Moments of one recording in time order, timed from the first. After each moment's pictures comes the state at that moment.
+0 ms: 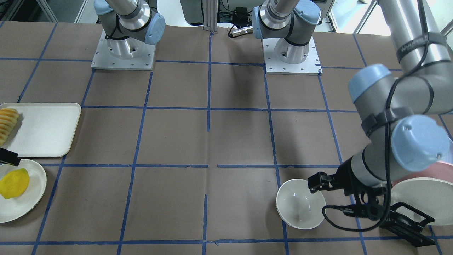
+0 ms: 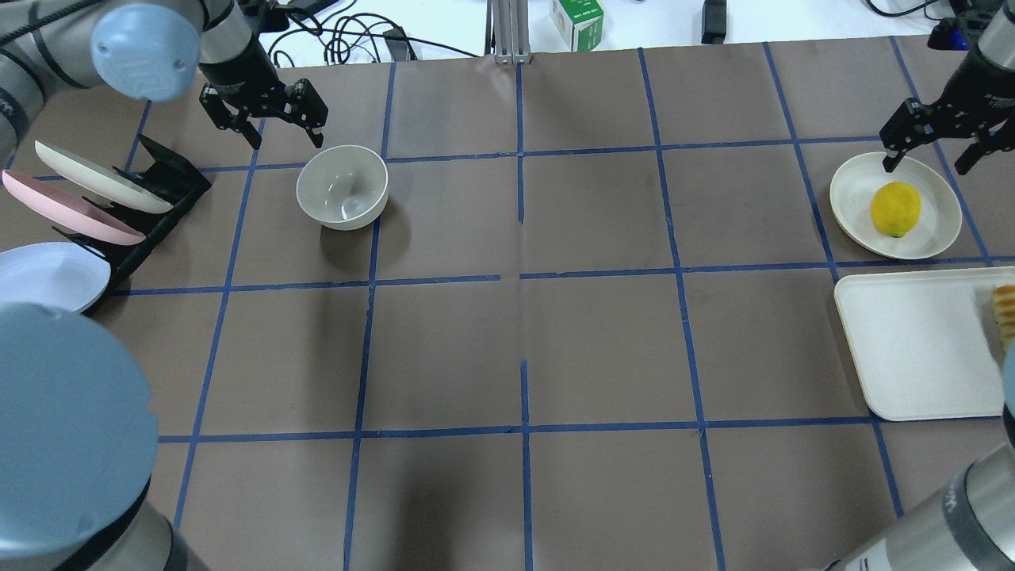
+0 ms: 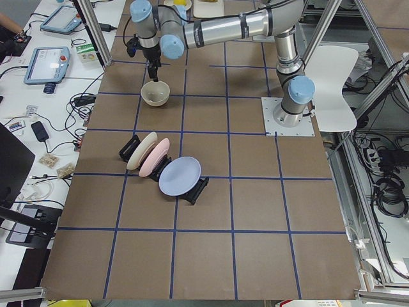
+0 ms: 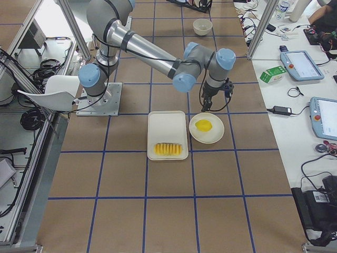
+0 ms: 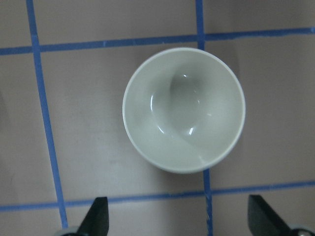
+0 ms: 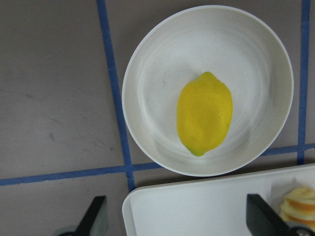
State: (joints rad) left arm -1.43 -2.12 -1.30 -1.31 1.52 0.22; right arm 1.10 -1.12 1.43 -1.79 -1.63 -0.36
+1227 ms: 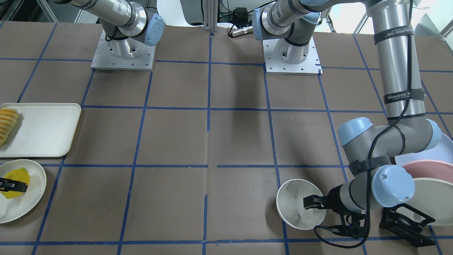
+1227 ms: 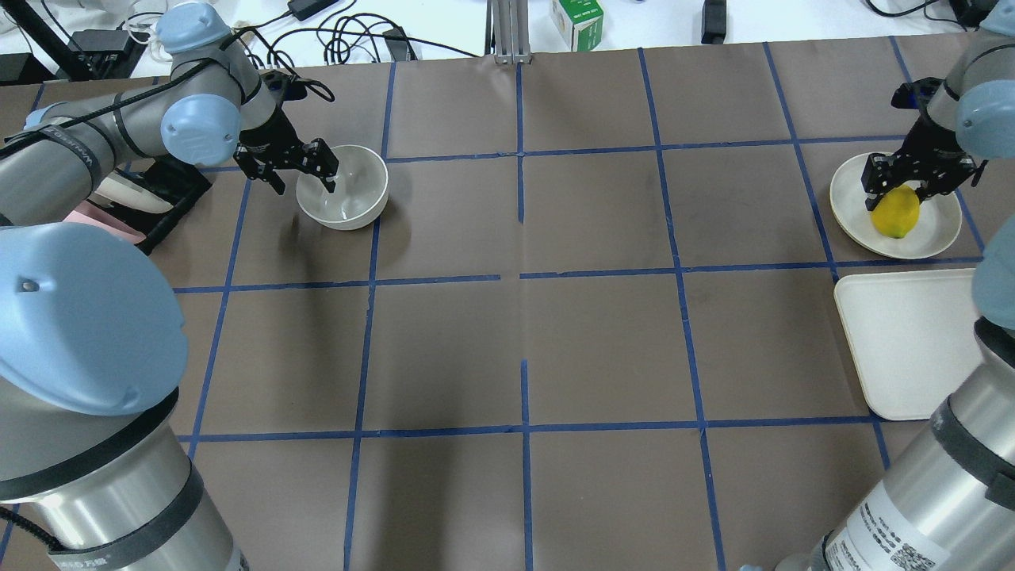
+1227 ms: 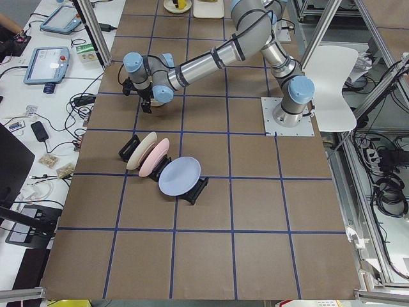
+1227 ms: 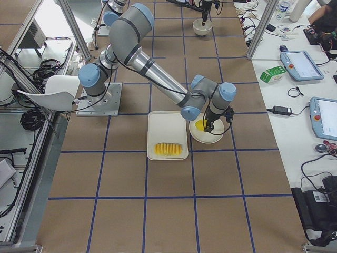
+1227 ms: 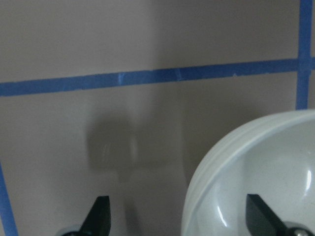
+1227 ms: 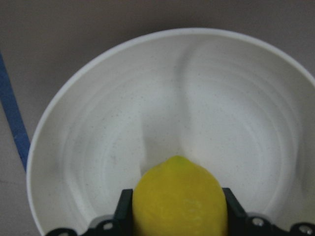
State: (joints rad) left arm -1.40 -2.24 -1.40 -1.16 1.51 0.26; right arm 1.08 -0.92 1.44 -1.98 -1.65 -0.36
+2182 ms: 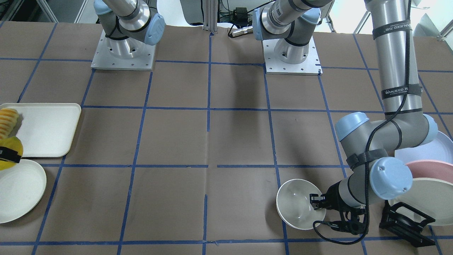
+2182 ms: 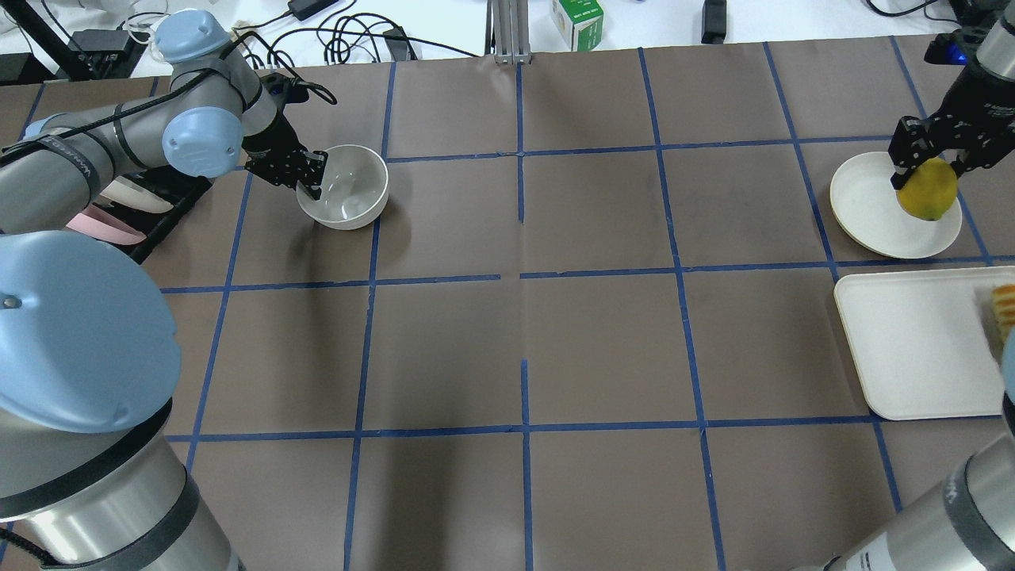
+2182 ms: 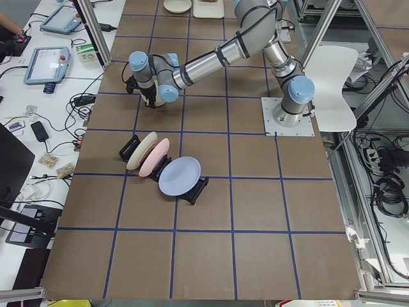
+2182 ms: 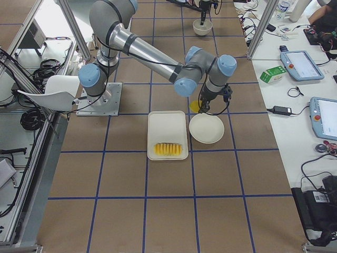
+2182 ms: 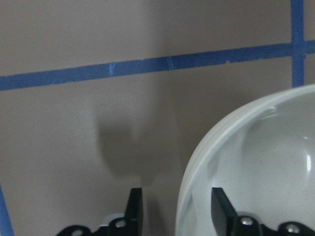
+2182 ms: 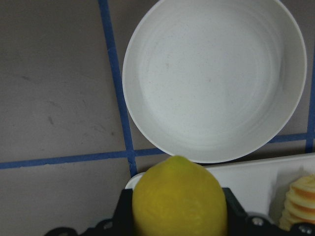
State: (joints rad) left arm -1.39 -2.21 -1.44 -1.10 1.50 0.28; right arm 1.12 -1.15 1.42 -1.69 -1.63 -0.36
